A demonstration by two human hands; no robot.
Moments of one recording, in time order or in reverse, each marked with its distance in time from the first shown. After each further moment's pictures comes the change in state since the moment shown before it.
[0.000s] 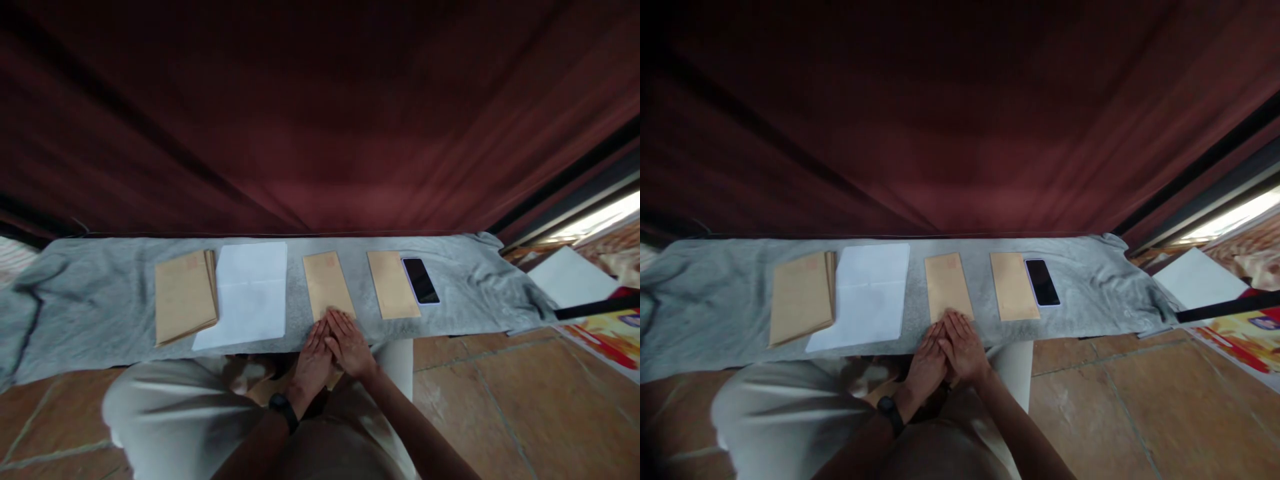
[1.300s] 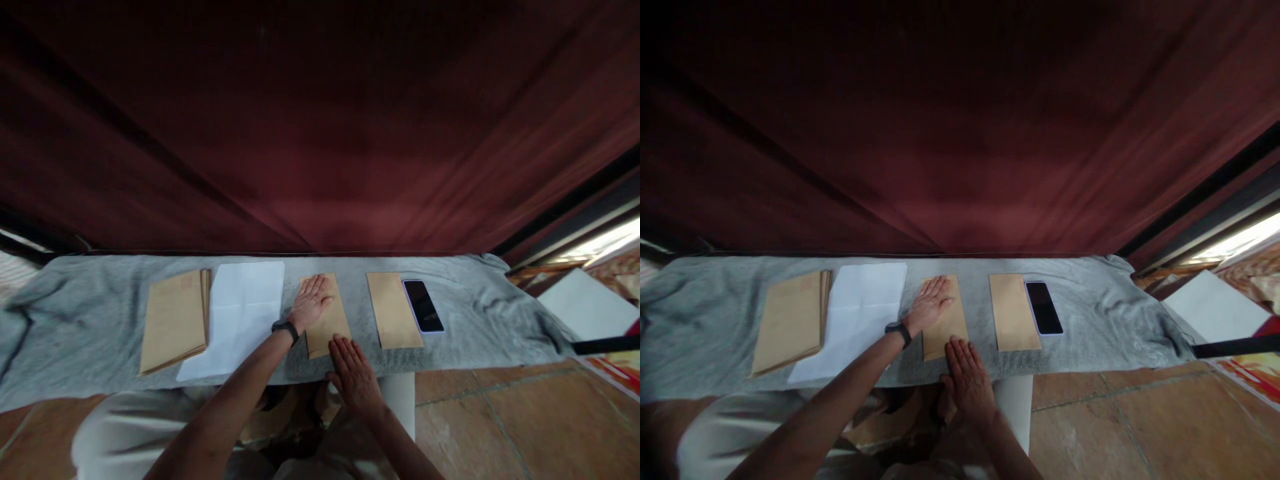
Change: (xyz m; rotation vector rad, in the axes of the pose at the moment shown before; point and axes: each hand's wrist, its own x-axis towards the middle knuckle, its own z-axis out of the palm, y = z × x) left_hand 0.173 -0.101 -0.020 0.047 -0.011 -0.049; right_hand -0.017 0.022 -0.001 -0.256 0.052 -0.028
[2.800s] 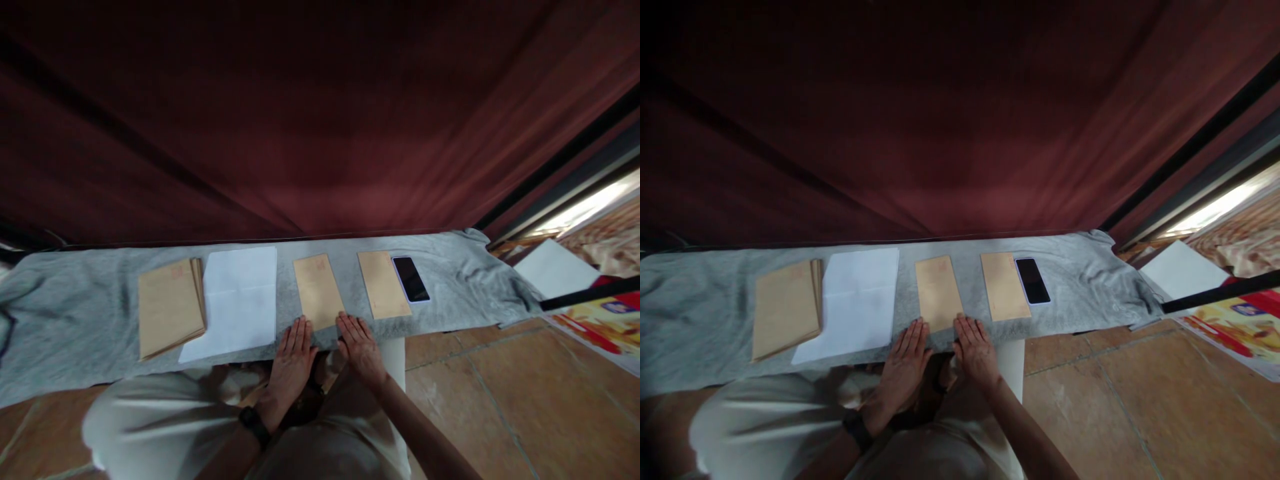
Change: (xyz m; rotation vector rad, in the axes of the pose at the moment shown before) left_hand -0.180 0.069 -0.013 0.067 0.005 -0.075; right_hand -0.013 0.005 -0.011 -0.016 0.011 0.136
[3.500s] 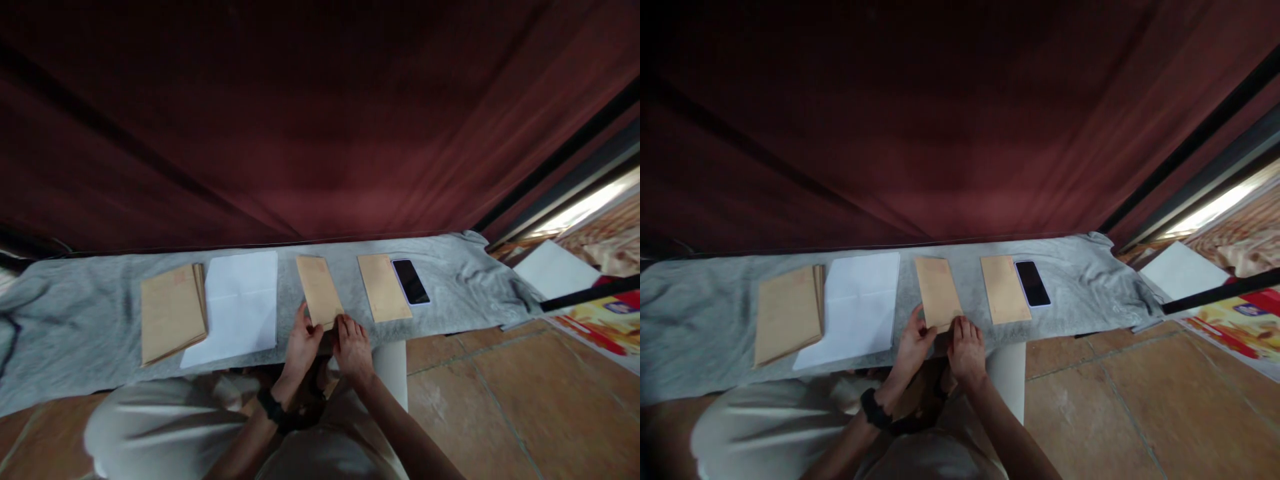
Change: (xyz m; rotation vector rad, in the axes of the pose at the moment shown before) left_hand 0.067 0.023 -0.035 -1.116 0.085 -0.577; right_hand 0.025 -0.031 0.002 -0.005 0.057 0.246
